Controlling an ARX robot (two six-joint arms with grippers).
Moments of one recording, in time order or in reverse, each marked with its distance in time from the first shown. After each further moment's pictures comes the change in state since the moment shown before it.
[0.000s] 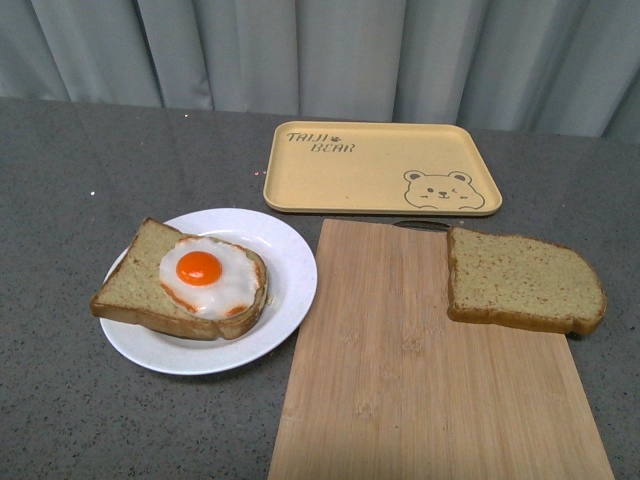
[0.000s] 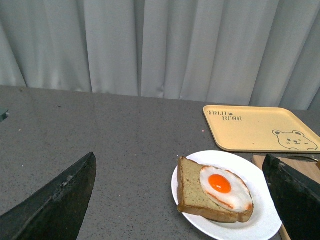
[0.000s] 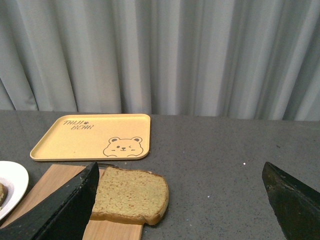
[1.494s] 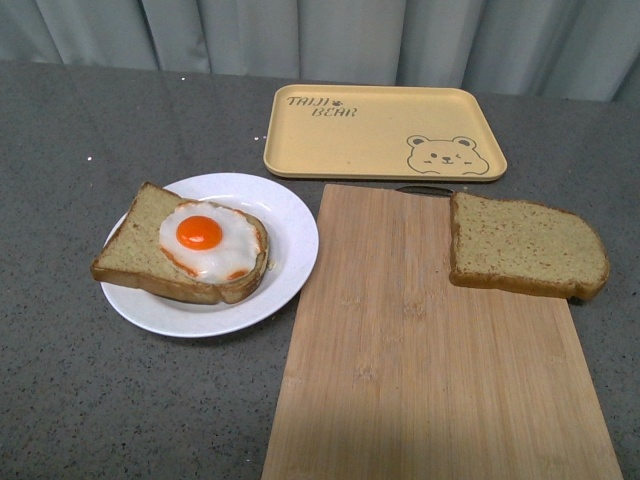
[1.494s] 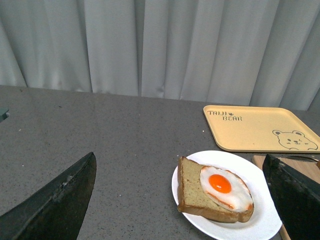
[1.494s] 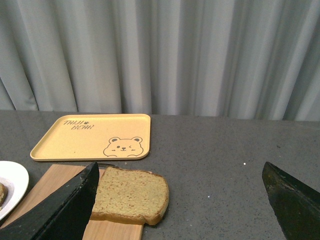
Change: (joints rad) left arm 0.000 0.000 0.000 0.000 0.000 0.000; right arm 0.000 0.000 0.000 0.000 0.000 0.000
